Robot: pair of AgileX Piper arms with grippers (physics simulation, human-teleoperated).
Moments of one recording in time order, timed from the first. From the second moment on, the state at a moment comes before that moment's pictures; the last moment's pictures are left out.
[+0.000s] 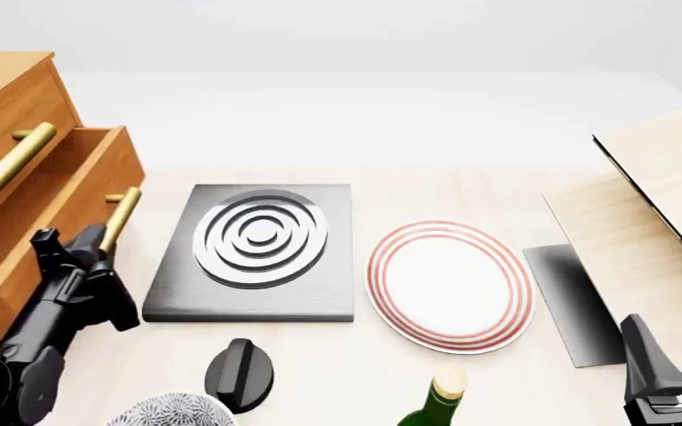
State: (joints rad) left arm 0.06 1.59 -0.25 -1.21 1.51; right arm -0.01 0.00 -0.01 0.01 -0.01
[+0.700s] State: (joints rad) left arm 0.03 1.60 -0.25 -1.22 1.53; right arm -0.01 0.00 -0.01 0.01 -0.01
